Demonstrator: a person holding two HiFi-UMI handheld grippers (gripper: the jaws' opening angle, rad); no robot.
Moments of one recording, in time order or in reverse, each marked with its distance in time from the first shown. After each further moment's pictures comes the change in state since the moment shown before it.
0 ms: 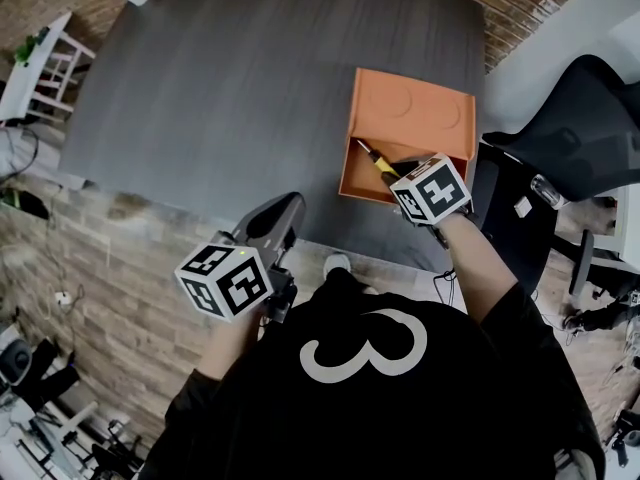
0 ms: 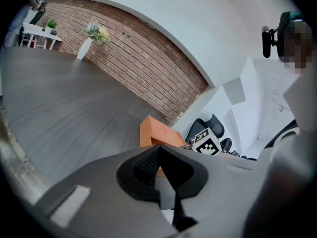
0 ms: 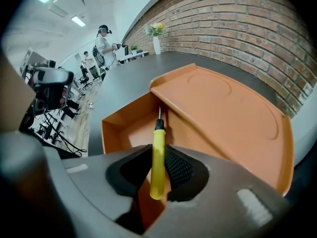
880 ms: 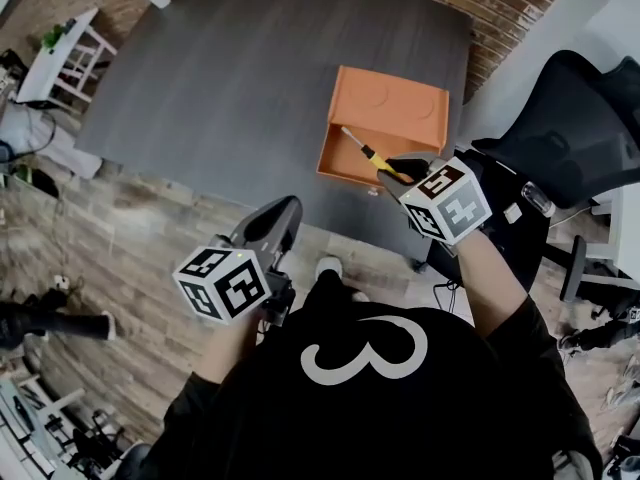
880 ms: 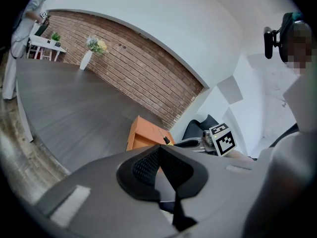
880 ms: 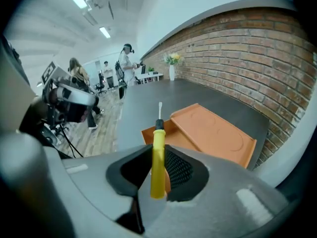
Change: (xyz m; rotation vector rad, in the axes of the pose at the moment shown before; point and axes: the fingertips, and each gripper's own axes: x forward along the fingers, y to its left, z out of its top) left arm -0.029 -0.073 -0.026 0.028 -0.073 0.057; right arm -0.109 0.033 0.002 -0.169 -0.237 0.049
